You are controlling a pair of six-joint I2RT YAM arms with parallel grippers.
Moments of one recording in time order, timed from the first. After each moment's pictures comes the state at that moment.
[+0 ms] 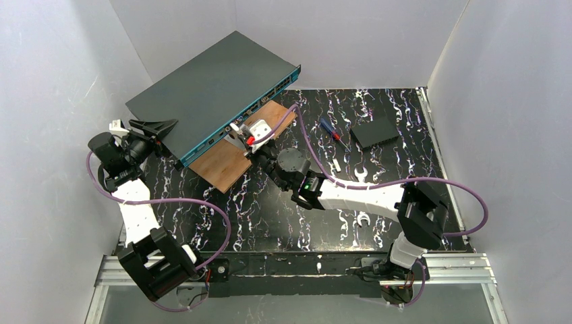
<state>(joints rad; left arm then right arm) 0.59 1.14 0.86 -0.03 0.98 -1.24 1.18 1.66 1.18 0.67 0.42 -0.24</state>
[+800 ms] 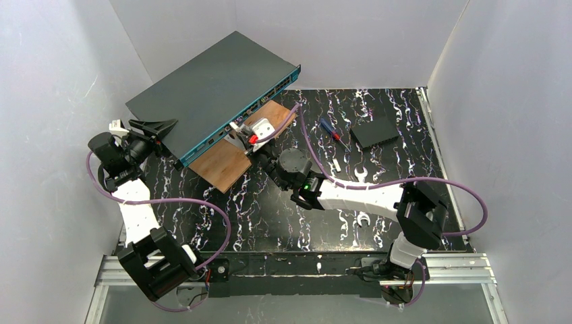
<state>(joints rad) 0.59 1.14 0.86 -0.03 0.98 -1.25 1.18 1.66 1.18 0.73 0.42 -0.23</state>
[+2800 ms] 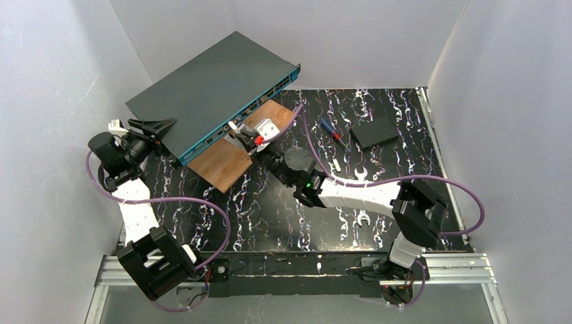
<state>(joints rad) 0.59 1.15 0.86 -0.01 0.97 -1.26 1.13 1.67 1.13 0.82 0.26 -0.17</state>
